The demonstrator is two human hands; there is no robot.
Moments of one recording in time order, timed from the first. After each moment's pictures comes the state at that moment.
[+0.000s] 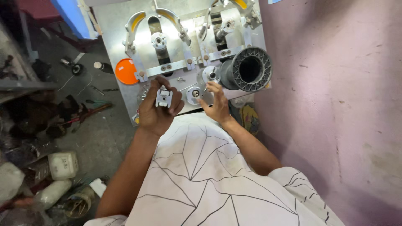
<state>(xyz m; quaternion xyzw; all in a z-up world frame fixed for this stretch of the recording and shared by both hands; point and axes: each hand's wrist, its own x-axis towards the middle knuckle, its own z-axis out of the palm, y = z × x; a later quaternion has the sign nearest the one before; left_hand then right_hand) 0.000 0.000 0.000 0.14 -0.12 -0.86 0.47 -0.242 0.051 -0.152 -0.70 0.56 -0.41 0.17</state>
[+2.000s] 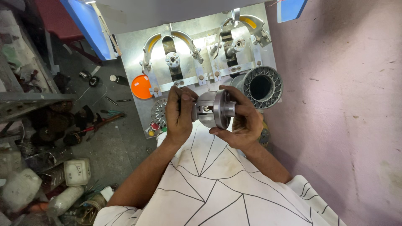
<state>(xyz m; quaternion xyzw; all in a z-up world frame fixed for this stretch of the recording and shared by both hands) -0.035 -0.023 0.034 0.36 -0.49 -0.56 0.55 -0.211 0.019 0.056 -0.64 0.38 -0.60 0.29</state>
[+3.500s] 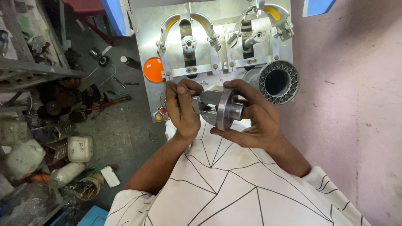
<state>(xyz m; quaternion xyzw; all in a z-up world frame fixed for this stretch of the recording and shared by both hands) -0.032 0.001 0.041 0.38 -0.43 -0.46 0.68 -0.202 0.008 0.116 -0.79 0.34 -0.46 0.21</state>
